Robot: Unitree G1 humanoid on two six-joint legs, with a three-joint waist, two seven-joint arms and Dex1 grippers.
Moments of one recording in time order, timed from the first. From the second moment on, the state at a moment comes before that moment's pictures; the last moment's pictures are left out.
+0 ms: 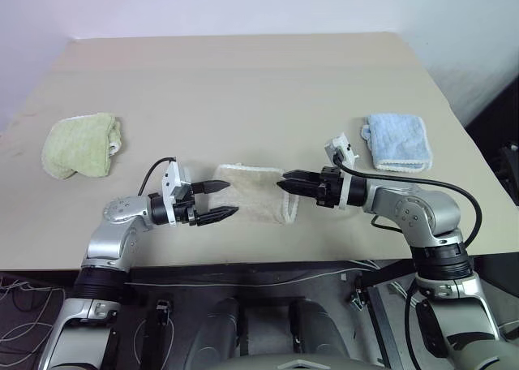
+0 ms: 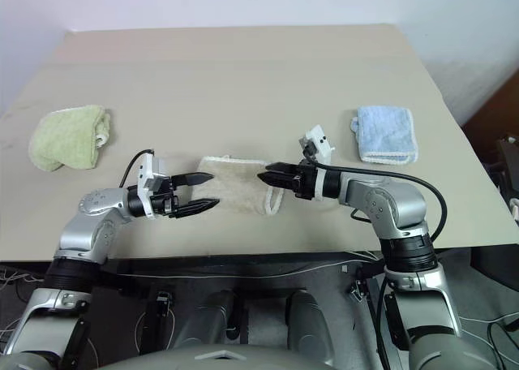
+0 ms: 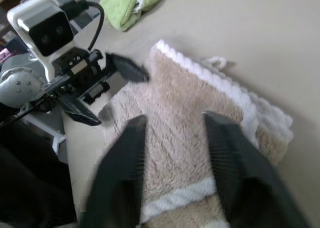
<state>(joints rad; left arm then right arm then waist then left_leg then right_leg) -0.35 0.53 0.00 0.18 -0.43 0.15 -1.24 -0.52 -0.47 0.01 -0.08 0.67 1.00 0.82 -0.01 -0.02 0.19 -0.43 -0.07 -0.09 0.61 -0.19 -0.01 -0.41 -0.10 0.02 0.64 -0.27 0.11</state>
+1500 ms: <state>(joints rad) -0.21 0.52 0.04 0.15 -0.38 -0.06 -1.12 -0.63 -0.34 -0.10 0.16 0.77 1.39 0.67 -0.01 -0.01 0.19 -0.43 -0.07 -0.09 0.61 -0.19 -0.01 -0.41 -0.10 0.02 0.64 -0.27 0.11</state>
